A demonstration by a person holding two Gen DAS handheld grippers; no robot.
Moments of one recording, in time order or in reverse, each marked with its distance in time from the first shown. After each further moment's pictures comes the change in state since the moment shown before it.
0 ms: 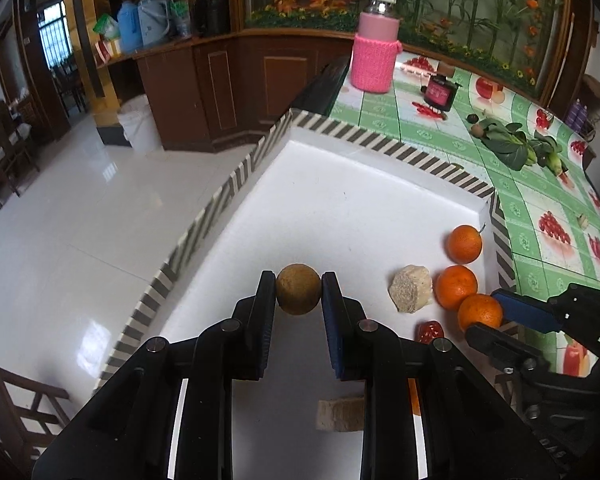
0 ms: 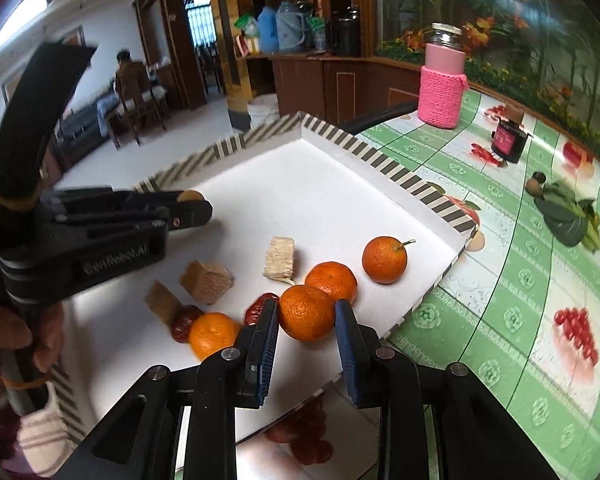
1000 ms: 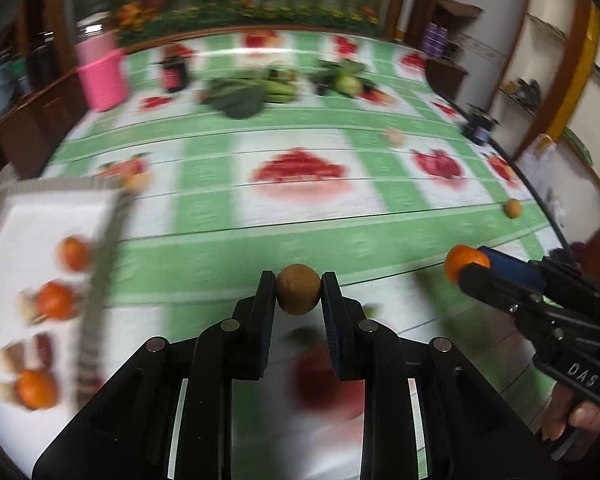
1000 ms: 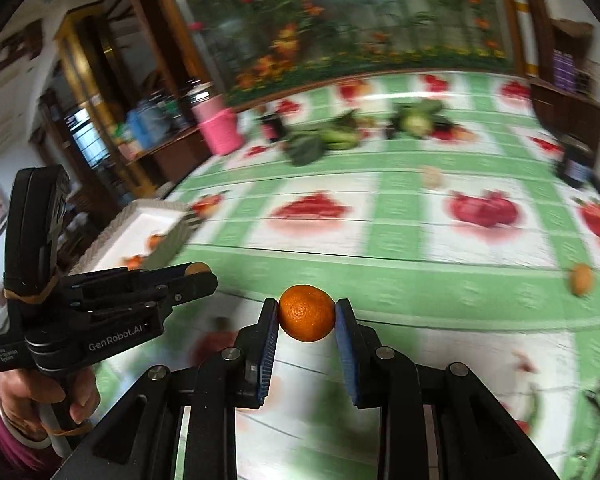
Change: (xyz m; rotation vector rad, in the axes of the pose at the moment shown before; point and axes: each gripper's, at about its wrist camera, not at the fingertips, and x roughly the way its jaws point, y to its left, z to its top) left arm -0.027 -0.247 -0.034 0.323 0.023 -0.337; right arm -0.165 -0.168 -0.154 0.491 -0.196 -0.118
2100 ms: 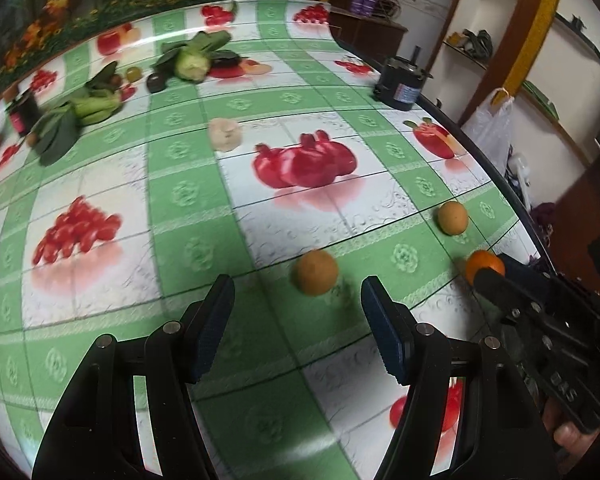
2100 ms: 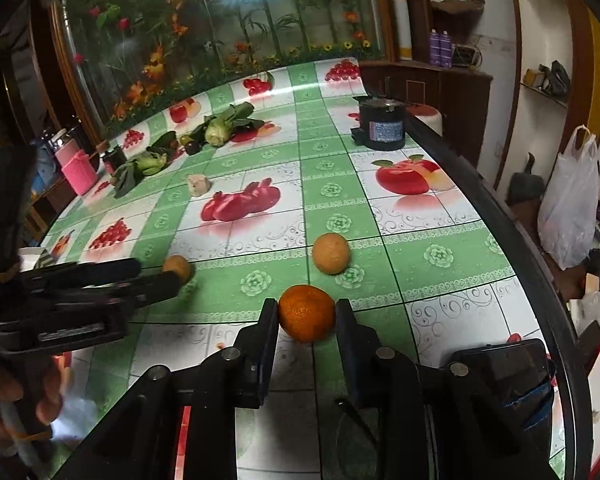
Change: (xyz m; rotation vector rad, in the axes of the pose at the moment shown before) left arm 0.101 -0.167 0.054 0.170 0.110 -0.180; right arm -0.067 -0.161 -0.027 0.204 -0.041 -0.390
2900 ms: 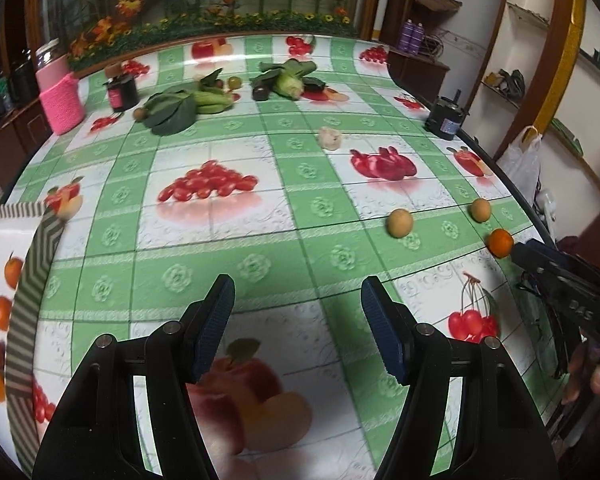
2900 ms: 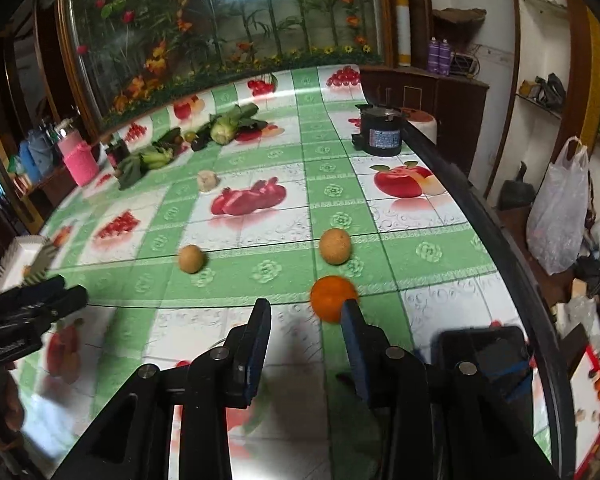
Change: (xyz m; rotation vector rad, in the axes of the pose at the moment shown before) left arm -0.076 0.047 -0.059 -0.104 -0.124 0.140; right arm -0.015 0.012 -0.004 -0.043 0.011 -0.068
